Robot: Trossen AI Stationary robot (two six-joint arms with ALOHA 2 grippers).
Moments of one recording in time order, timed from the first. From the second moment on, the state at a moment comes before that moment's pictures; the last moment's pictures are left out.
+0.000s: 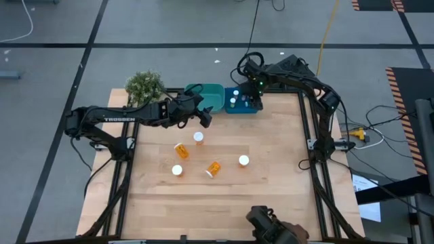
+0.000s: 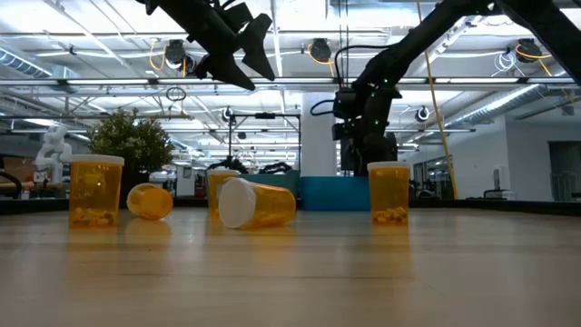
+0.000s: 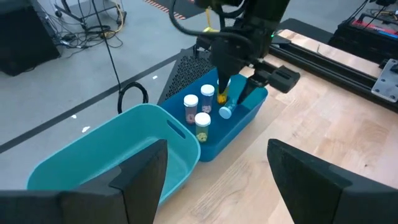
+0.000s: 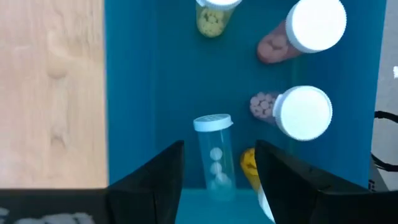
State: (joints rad) left arm 0.20 1.41 1.08 -0.19 -0.46 -0.31; right arm -0.79 1.98 1.49 -0.84 -0.18 -0.81
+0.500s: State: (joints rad) left arm 0.20 1.41 1.08 -0.19 -0.46 -0.26; right arm -0.79 2.03 1.49 -0.83 -0.13 -0.88
